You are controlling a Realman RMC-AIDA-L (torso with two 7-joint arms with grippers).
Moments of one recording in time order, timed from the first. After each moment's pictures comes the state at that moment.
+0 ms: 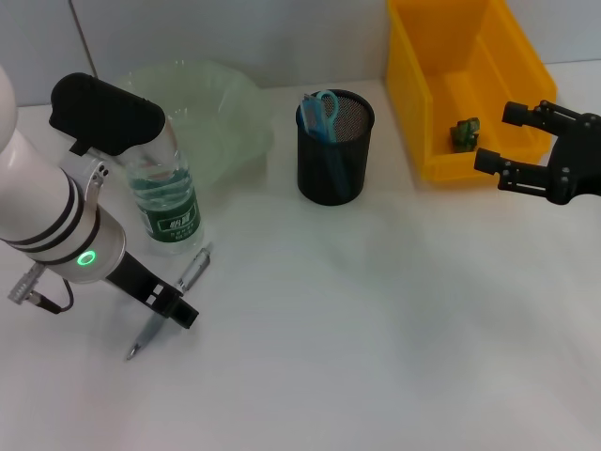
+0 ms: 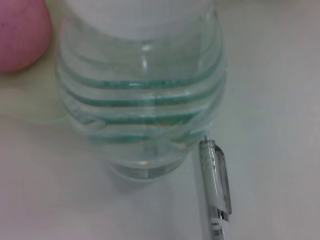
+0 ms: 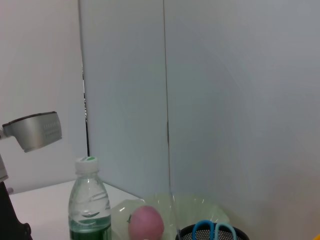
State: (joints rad) left arm -0.67 -2.08 1.62 1.18 2.68 1.41 -2.88; right arm 0.63 1.91 0.37 -0.38 -2.61 -1.70 0.88
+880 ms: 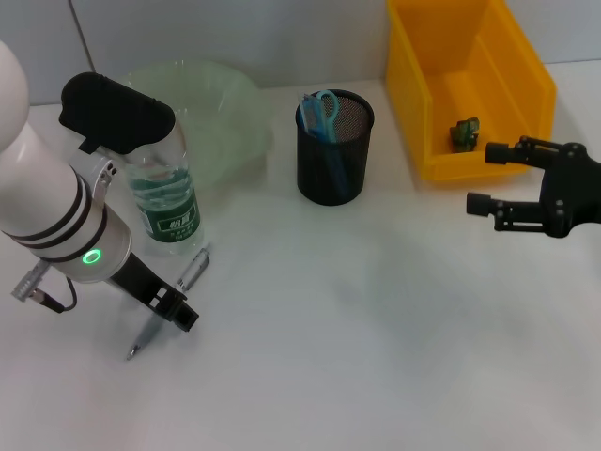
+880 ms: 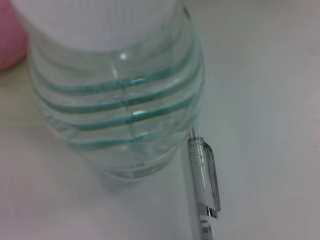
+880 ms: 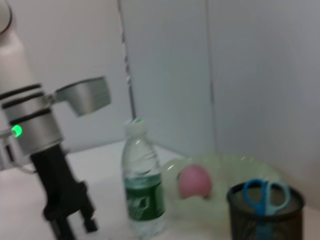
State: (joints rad) left arm -0.70 -2.08 1.62 1.17 2.68 1.44 -2.88; right arm 0.64 1.91 0.18 -0.45 -2.61 -1.75 0.99
